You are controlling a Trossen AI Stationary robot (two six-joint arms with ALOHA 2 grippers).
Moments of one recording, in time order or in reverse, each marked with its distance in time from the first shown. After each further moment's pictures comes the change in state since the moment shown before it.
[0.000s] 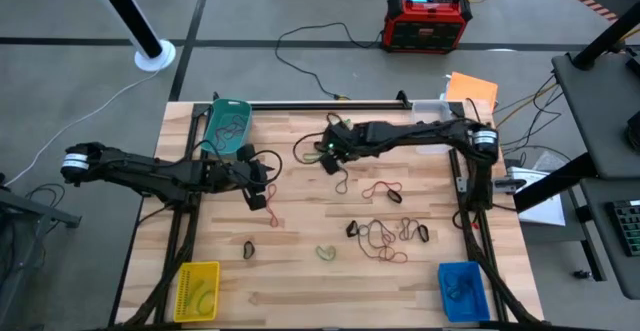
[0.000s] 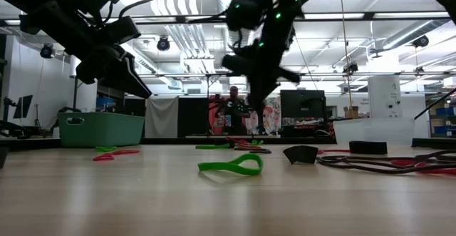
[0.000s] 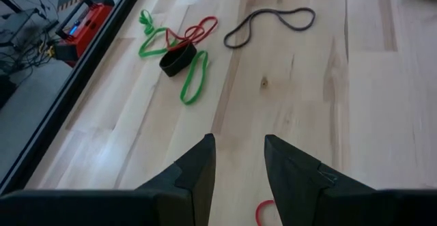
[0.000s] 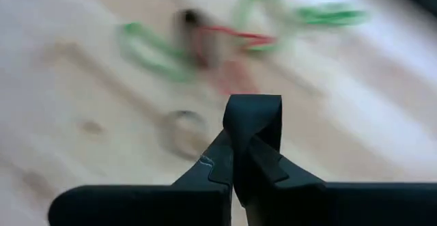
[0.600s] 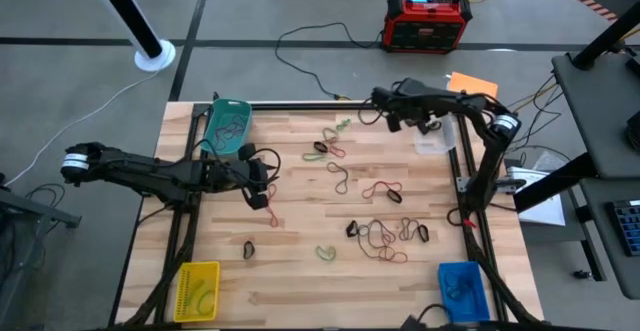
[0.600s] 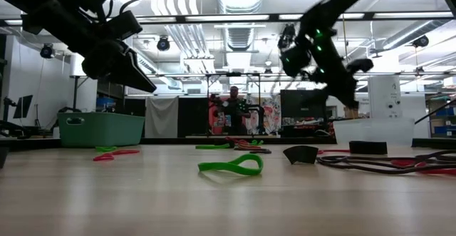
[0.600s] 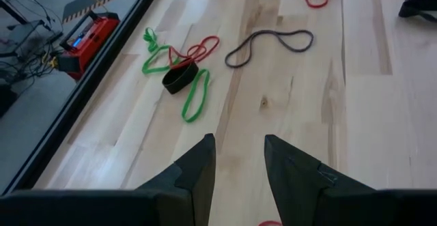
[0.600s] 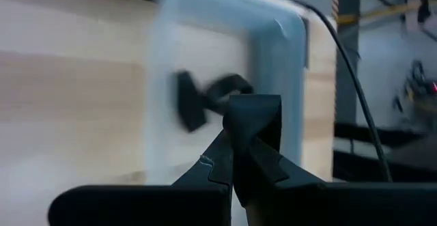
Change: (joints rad) left arm 0.000 0.001 0.000 0.060 0.000 0.007; right arm -0.475 -0.083 -0.159 -0.536 0.311 0.187
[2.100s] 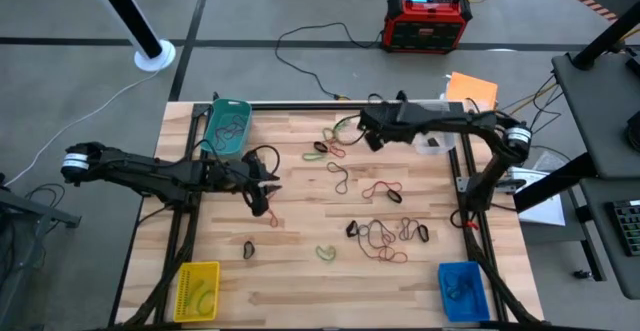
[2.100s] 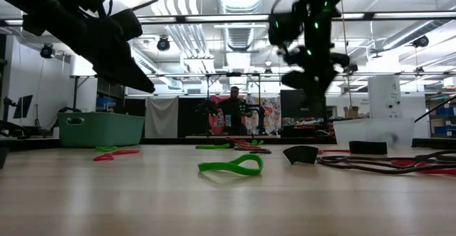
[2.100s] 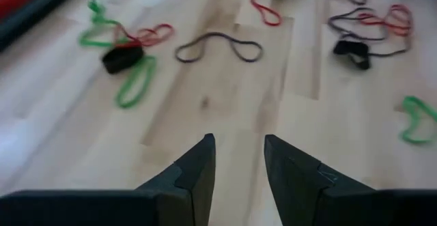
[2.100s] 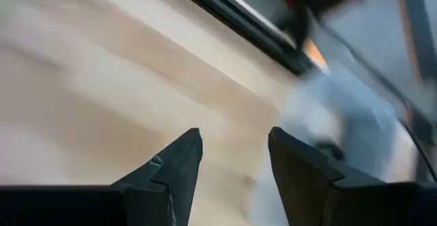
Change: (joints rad) left arm -0.002 0.000 0.000 0.003 0.192 -0.285; right arm 0.314 -0.145 -0.075 0.334 -0.007 -0.268
